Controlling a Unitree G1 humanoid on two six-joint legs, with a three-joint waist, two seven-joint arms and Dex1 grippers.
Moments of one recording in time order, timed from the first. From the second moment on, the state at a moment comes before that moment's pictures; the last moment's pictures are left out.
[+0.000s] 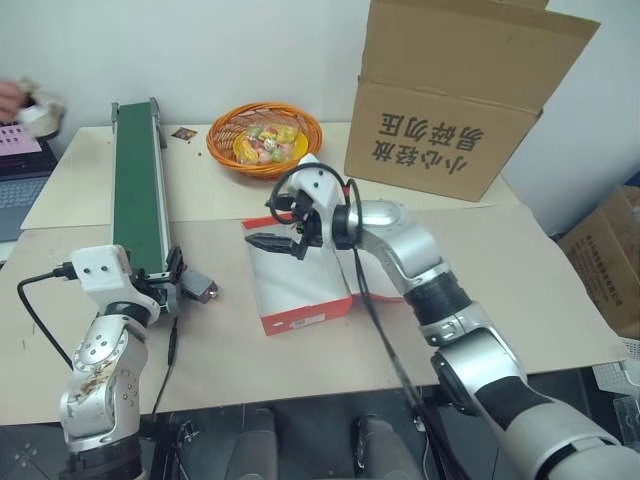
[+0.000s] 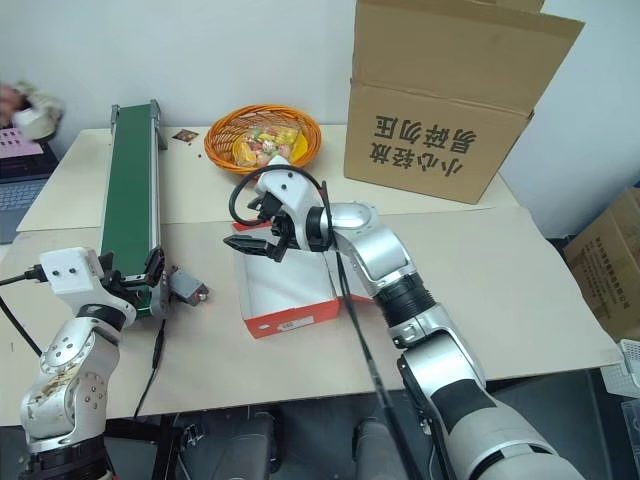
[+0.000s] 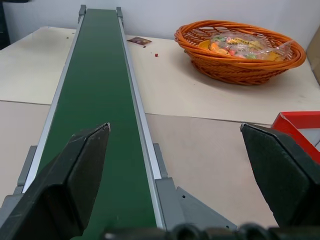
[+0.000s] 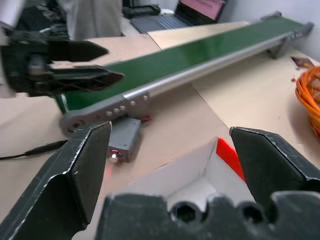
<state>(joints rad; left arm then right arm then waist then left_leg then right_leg) -0.06 0.32 0.42 -0.36 -0.39 0.49 -0.10 -0.99 -0.12 0.30 0.36 0.21 0.42 0.81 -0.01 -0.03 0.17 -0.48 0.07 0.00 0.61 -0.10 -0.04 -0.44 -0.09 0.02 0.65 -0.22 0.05</state>
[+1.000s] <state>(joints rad) -0.25 0.34 0.45 -0.43 -0.40 0.86 0.12 -0.96 -0.10 0.29 0.35 0.18 0.47 0.82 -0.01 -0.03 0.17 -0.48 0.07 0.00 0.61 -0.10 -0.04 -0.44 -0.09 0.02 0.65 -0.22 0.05</state>
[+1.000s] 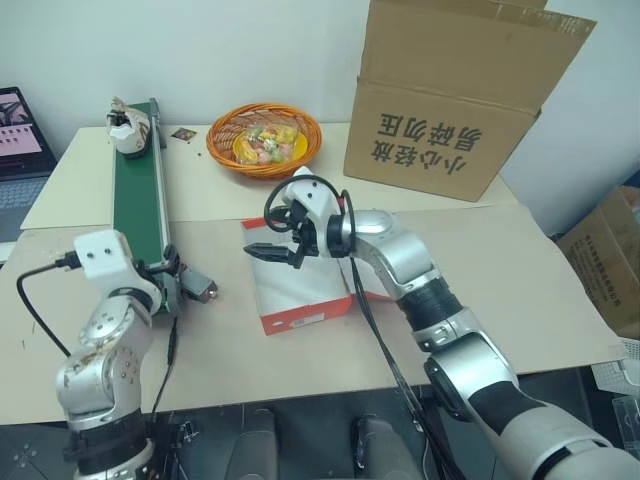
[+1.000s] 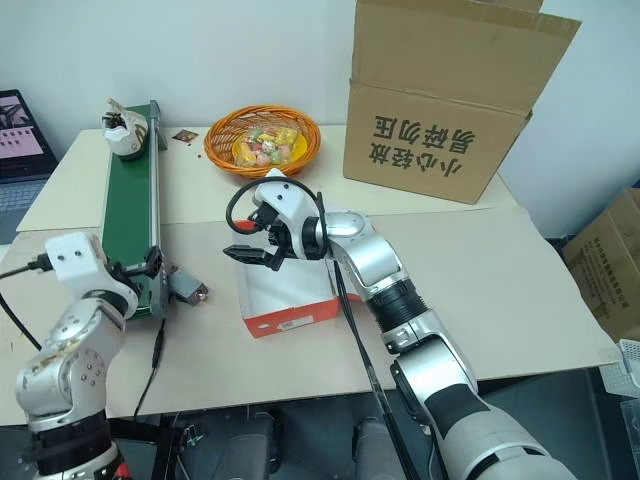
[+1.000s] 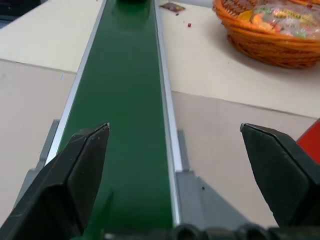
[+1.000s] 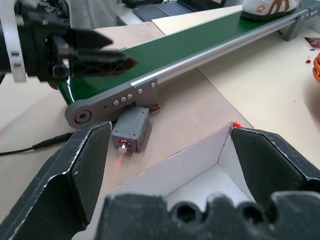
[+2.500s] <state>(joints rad) -0.12 0.38 0.43 -0.30 -0.27 0.77 0.03 -0.84 -0.08 0.26 0.18 0.18 0.58 0.71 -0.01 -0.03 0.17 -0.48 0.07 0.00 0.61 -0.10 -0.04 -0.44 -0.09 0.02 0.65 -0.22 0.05</state>
